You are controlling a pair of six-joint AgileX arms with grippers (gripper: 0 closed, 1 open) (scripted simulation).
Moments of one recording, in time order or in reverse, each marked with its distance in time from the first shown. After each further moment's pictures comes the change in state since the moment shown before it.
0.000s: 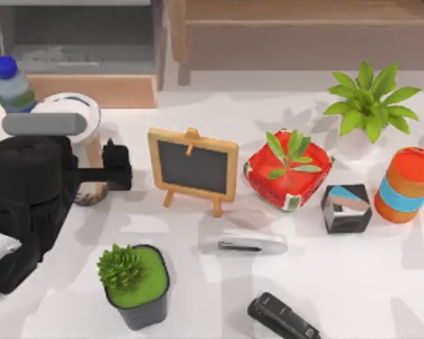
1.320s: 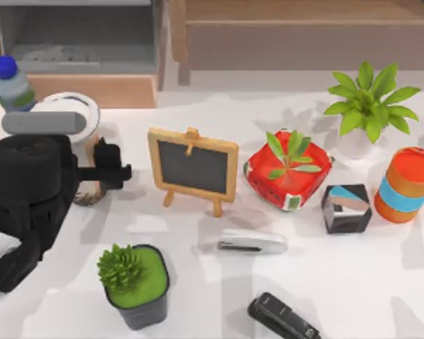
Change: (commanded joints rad) left arm 0.000 0.000 0.000 0.000 0.000 0.000; right arm 0.000 0.000 0.000 0.000 0.000 0.000
